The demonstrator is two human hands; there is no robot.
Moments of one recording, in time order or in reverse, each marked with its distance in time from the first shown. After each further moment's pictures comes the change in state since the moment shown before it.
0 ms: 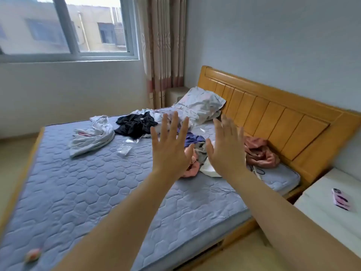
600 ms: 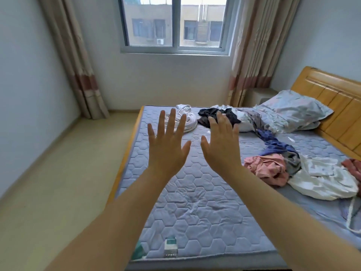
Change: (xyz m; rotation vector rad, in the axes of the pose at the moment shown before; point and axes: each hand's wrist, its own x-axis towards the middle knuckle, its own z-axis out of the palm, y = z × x) left_hand -0.172 -0.341 -0.120 0.274 -0.056 -0.321; right_hand -0.043 -0.392 0.049 0.303 -0.137 -0.304
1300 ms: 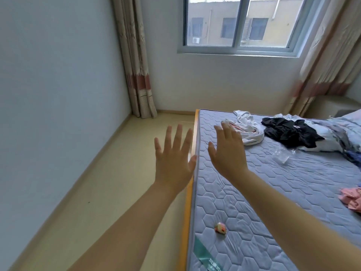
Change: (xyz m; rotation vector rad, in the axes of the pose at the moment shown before) left_hand -0.014 -0.440 0.027 0.042 -0.091 -0.114; right_hand 0.135 -0.385 0.206 0.095 -0.063 -0.153
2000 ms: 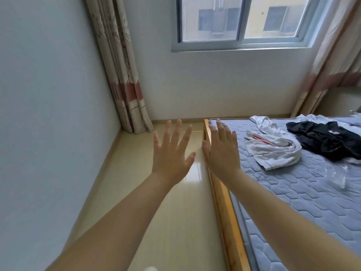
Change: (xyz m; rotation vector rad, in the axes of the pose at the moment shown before) left_hand 0.345 -0.330 0.221 0.013 -0.083 0.186; right_hand 0.373 -0.128 0.299 -0.002 0.035 0.156
